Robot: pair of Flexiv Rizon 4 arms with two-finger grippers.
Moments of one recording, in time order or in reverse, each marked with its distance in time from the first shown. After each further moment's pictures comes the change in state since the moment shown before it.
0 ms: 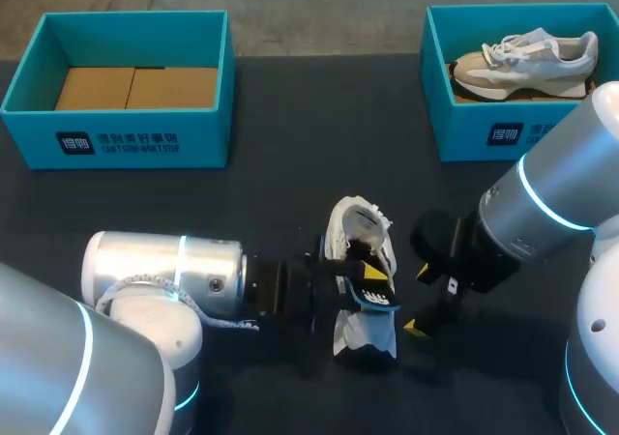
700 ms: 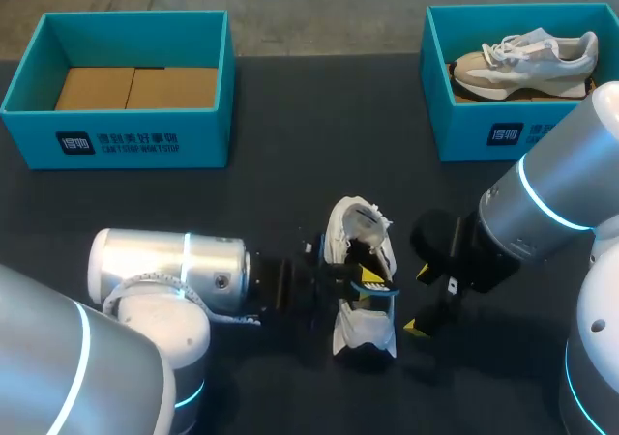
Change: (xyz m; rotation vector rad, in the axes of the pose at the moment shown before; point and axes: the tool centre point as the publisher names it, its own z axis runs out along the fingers) left arm 0.000 0.029 0.004 -0.051 0.016 0.019; right arm 0.000 0.000 0.000 0.000 0.000 0.000
